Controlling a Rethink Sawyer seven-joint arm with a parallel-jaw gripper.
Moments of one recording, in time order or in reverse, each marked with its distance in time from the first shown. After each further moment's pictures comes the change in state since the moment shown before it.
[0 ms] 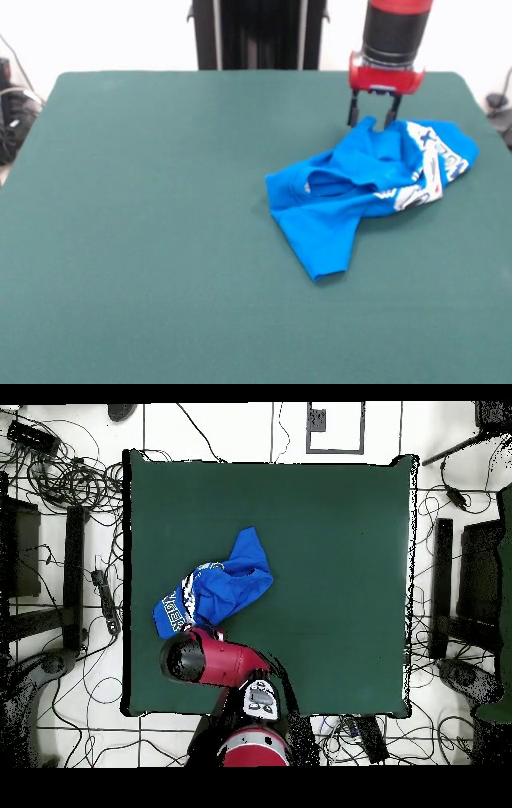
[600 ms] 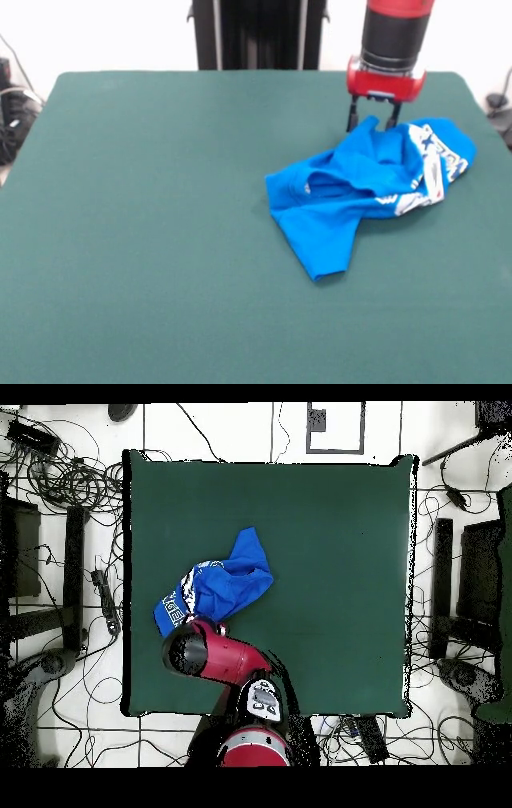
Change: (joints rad) arm 0.001 0.003 -0.004 -0.004 0.099 -0.029 0.001
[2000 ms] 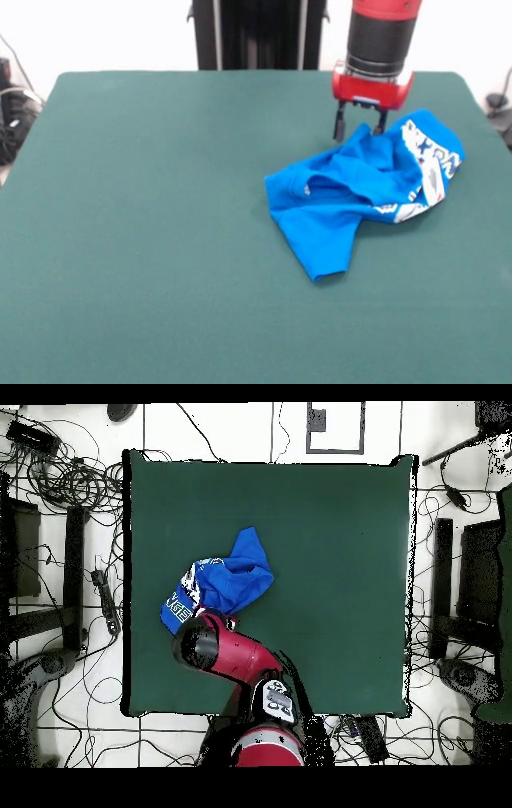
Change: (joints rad) arm -0.041 -0.002 0.000 0.000 0.055 -0.040 0.001
